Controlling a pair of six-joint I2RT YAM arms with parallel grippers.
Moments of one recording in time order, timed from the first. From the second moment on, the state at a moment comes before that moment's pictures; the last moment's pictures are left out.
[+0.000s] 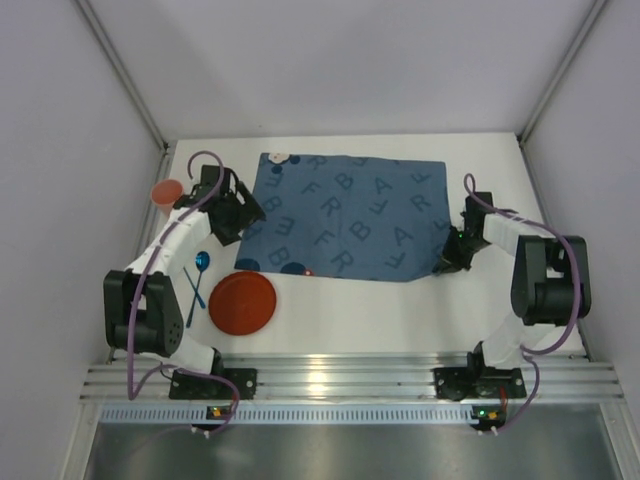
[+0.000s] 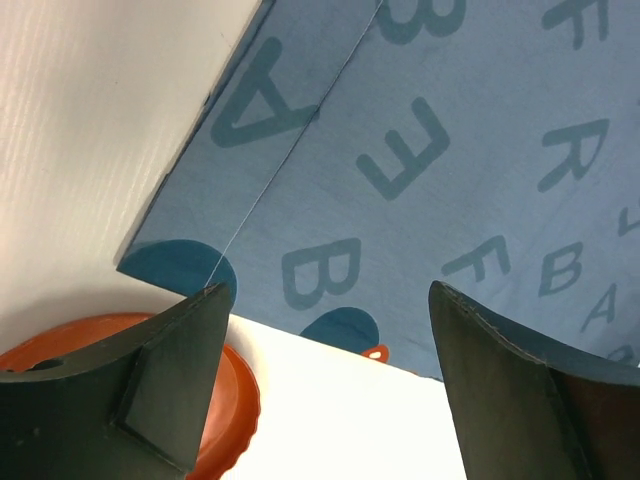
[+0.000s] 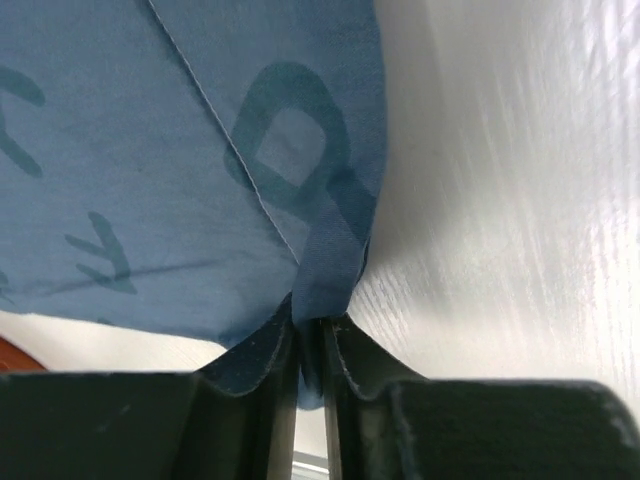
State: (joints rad) left arm -0.12 1.53 1.15 -0.59 0.03 -0.74; right arm -0.02 1.67 0.93 -0.63 -0.28 0.46
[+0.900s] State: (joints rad) left arm -0.12 1.01 0.85 -0.82 -0.13 -0.76; right arm 0.78 1.65 1.29 -0.54 -0.37 0.64
